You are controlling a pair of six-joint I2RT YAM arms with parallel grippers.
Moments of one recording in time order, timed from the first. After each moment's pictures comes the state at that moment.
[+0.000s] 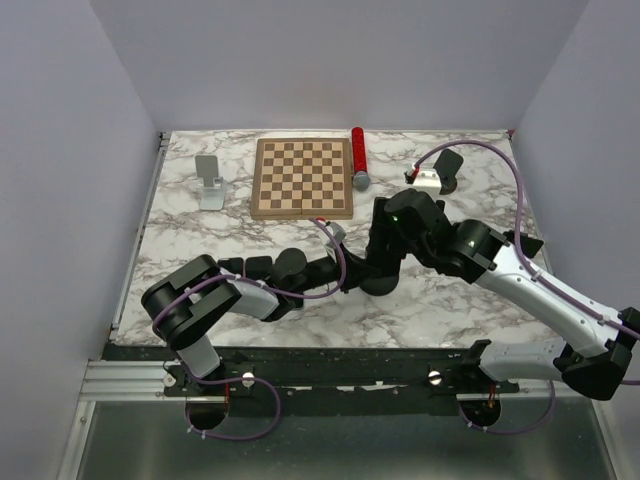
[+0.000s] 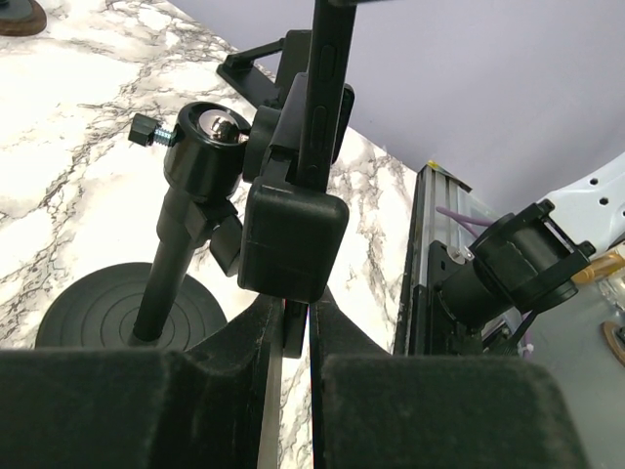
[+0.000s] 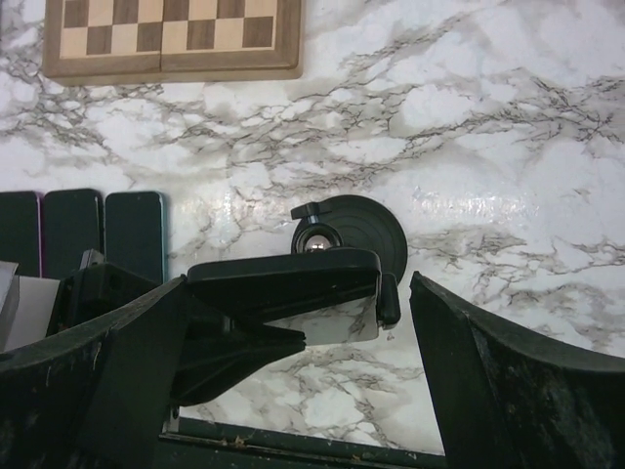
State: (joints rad) left arm -0.87 1.66 0.51 1.24 0.37 -0.55; right arm 0.90 1.20 1.30 -0.87 0.55 0.68
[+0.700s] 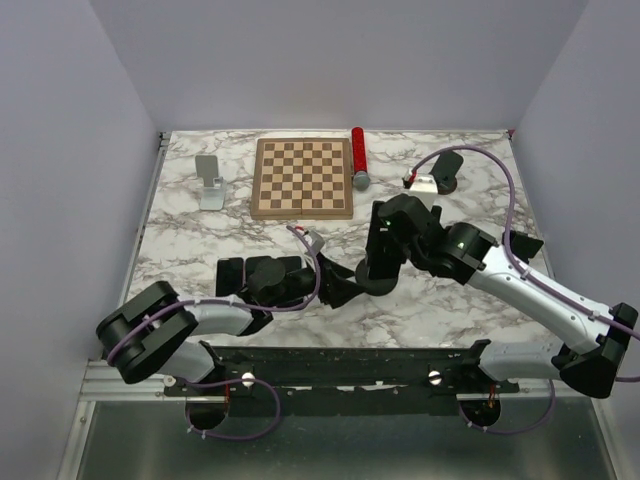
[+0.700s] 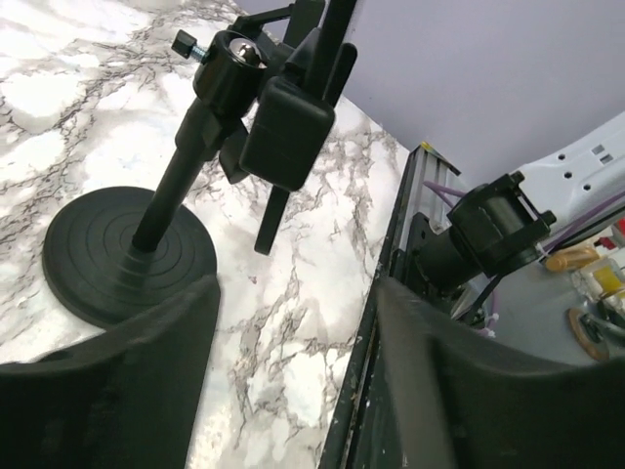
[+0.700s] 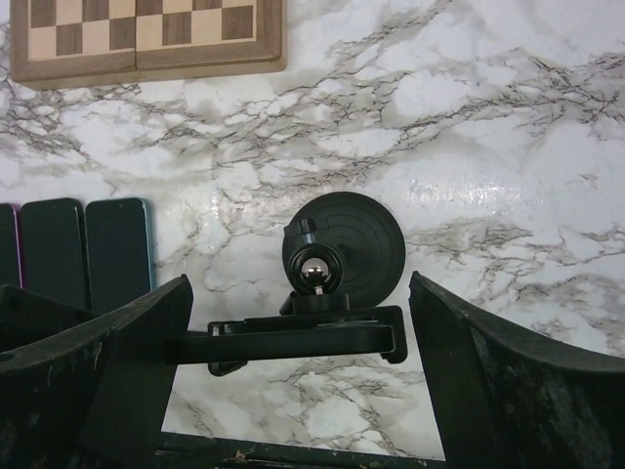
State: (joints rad) left arm -0.86 1.42 0.35 1.10 0.36 -0.60; right arm 0.90 1.24 1.24 -0.82 0.59 0.73
